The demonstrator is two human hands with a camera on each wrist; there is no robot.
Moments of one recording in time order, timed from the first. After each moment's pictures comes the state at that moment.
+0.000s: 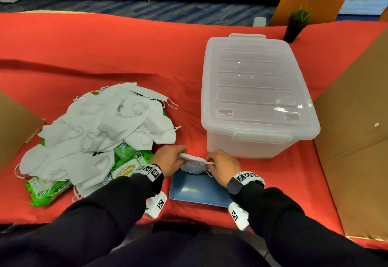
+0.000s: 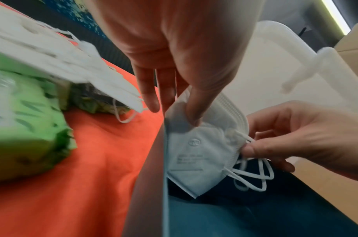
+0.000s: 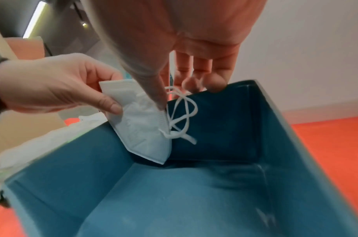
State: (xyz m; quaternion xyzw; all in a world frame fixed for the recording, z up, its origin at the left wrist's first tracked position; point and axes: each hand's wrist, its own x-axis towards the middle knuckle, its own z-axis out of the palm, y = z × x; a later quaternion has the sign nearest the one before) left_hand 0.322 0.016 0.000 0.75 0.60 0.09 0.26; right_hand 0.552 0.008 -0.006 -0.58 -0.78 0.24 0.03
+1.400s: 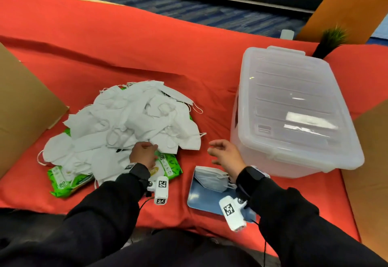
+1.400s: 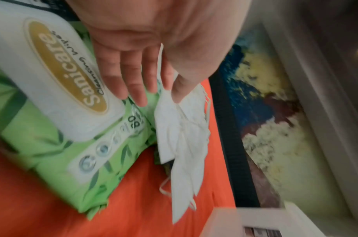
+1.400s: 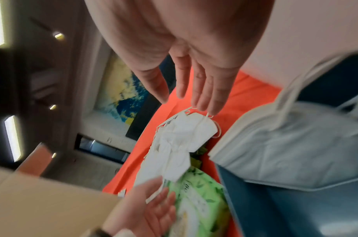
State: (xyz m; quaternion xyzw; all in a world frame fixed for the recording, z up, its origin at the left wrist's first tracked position) left_hand 0.188 0.020 -0.025 0.22 0.81 0.38 0.39; right_hand 0.451 0.043 0.038 -0.60 -0.46 0.58 0.29
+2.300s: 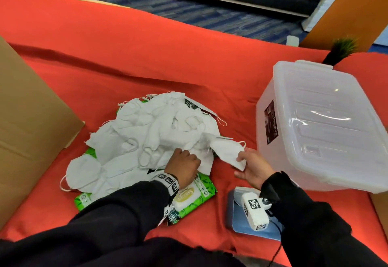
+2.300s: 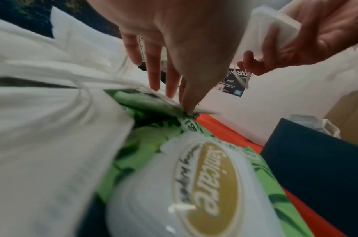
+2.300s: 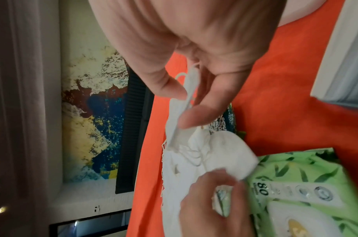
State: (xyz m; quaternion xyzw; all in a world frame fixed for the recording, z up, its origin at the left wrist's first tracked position) left_hand 0.133 0.055 -0.021 0.86 0.51 -0.01 0.06; right_hand 0.367 0.080 0.057 -0.64 -0.20 0.66 0.33
